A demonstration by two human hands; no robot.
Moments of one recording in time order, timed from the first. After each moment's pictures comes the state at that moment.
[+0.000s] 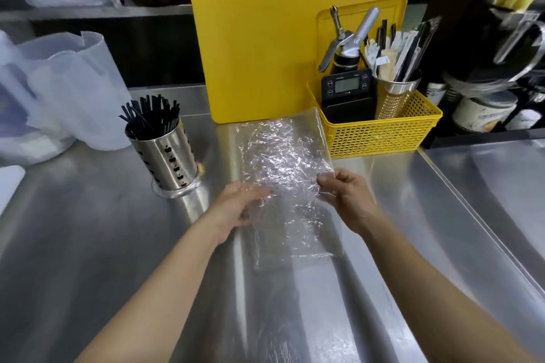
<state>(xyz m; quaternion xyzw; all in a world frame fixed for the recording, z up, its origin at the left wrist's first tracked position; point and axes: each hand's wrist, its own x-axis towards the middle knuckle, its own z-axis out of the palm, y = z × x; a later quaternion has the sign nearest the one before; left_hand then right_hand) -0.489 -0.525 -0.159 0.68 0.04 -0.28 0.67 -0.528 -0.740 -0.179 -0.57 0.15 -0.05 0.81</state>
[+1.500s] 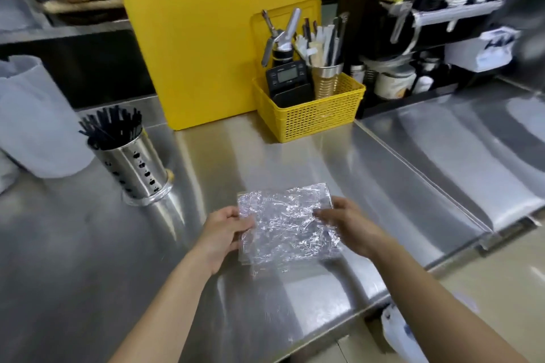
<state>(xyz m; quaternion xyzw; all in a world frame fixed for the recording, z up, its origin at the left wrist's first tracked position) -0.563 -0.501 -0.177 0.70 -0.01 -0.32 0.64 -0.666 -0.723 -0.197 -0.60 0.21 -0.02 0.77</state>
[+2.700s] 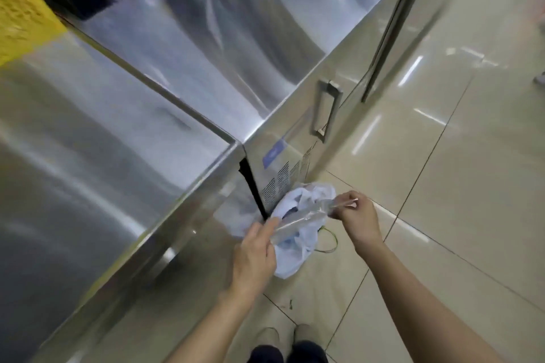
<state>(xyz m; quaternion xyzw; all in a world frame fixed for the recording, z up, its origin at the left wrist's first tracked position) -0.853 -0.845 -0.390 0.82 -0.44 -0.24 0.26 -0.988 -0.994 -0.426 -0.54 0.59 -0.23 0.55</state>
